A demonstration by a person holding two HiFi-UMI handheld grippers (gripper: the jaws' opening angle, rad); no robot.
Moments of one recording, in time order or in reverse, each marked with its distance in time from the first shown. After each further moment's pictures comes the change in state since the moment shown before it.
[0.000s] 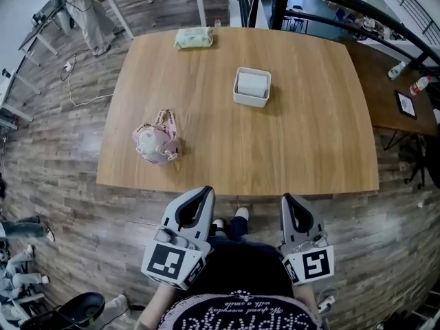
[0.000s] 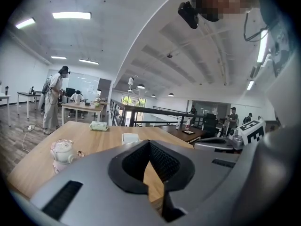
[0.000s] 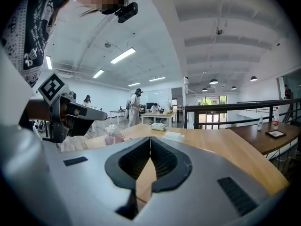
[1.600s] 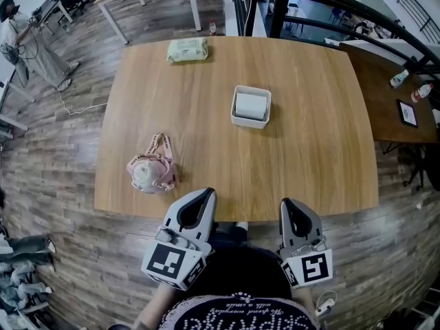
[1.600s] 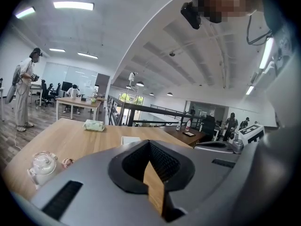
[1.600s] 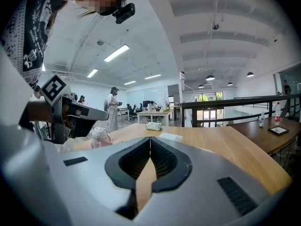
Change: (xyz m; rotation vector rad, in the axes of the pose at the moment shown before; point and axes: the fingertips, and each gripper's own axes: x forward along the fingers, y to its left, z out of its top) left arm 0.074 0.041 0.024 -0.042 0.026 -0.047; right arm 0.067 -0.036 0.011 0.044 0.030 -0.030
